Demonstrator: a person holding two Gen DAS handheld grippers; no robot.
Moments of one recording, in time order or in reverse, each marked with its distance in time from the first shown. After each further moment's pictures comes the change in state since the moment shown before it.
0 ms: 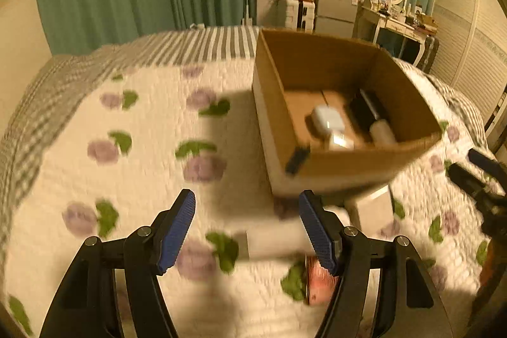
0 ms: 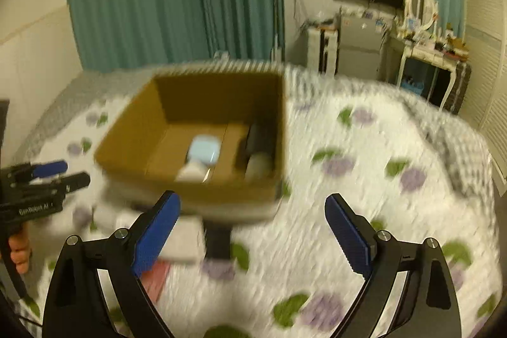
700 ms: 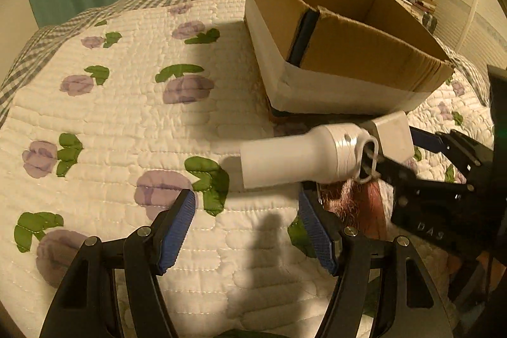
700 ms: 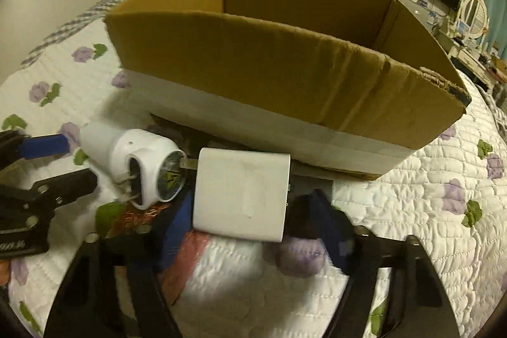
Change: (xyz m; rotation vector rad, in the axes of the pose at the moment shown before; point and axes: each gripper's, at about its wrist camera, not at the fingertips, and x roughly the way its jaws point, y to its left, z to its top) left arm 0.029 -0.002 -0.052 0.020 0.131 -0.037; right arm 0.087 0.068 -0.051 -0.195 0.172 0.059
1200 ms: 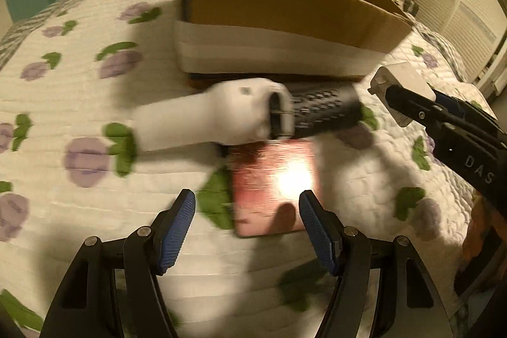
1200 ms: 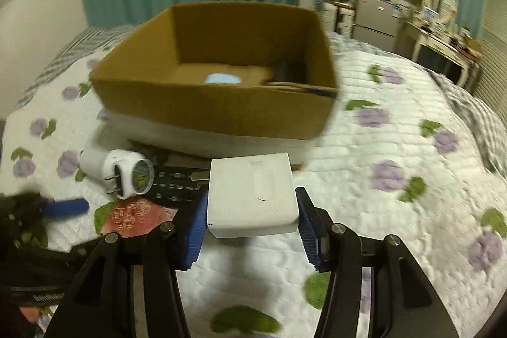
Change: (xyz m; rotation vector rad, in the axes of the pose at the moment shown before) left arm 0.005 -0.055 -0.015 0.024 0.081 -0.112; right arm -0.065 -0.053 -0.013 0.138 -0.071 -0.071
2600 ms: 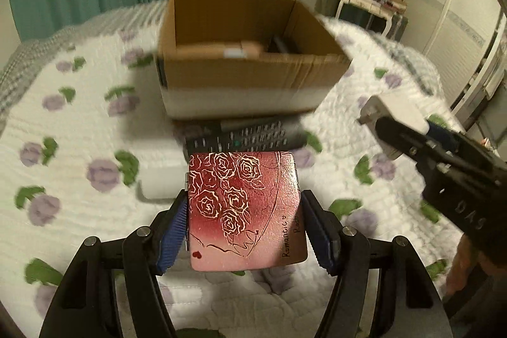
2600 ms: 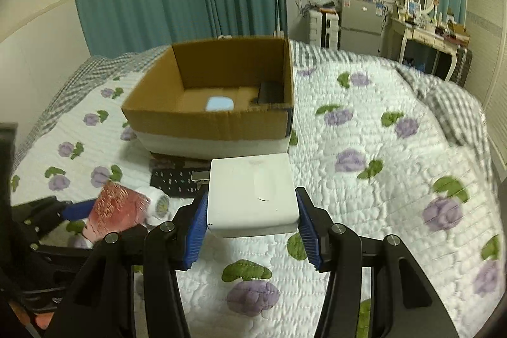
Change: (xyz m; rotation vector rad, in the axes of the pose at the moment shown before) left arm -0.074 -0.048 0.006 0.011 -0.121 -0.002; right arm -0.076 -0.011 -0.004 0.076 -0.064 0.028
